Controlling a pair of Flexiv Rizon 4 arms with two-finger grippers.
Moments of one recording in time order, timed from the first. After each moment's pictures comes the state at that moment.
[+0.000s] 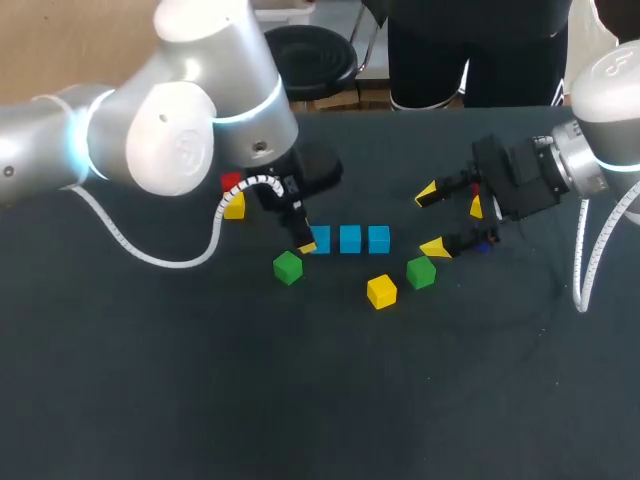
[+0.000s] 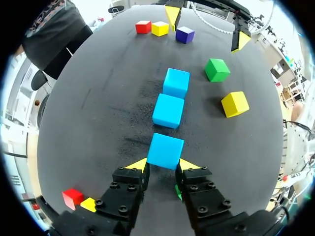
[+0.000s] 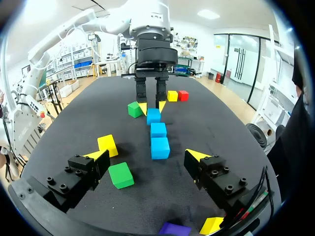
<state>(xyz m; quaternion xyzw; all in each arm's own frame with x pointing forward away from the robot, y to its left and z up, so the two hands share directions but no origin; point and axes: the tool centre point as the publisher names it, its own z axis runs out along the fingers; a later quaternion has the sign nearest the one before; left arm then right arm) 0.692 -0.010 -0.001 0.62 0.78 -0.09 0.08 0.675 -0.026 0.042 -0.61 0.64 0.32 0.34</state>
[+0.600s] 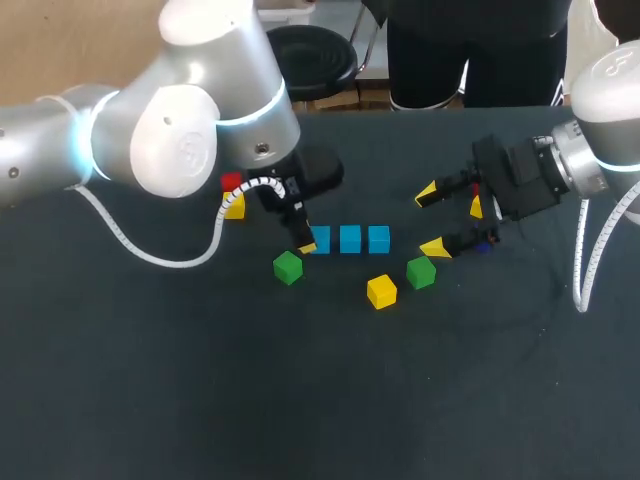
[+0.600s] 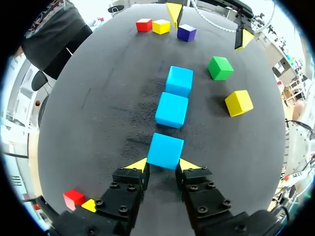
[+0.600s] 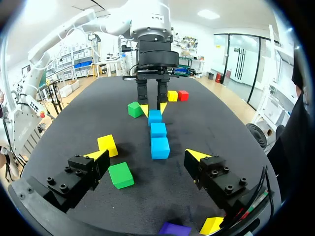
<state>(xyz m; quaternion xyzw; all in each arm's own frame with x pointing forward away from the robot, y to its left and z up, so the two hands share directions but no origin) 0.696 -0.009 -0.005 0.62 0.78 -0.08 0.08 0.675 -0.026 0.042 -0.61 0.64 0.32 0.34</state>
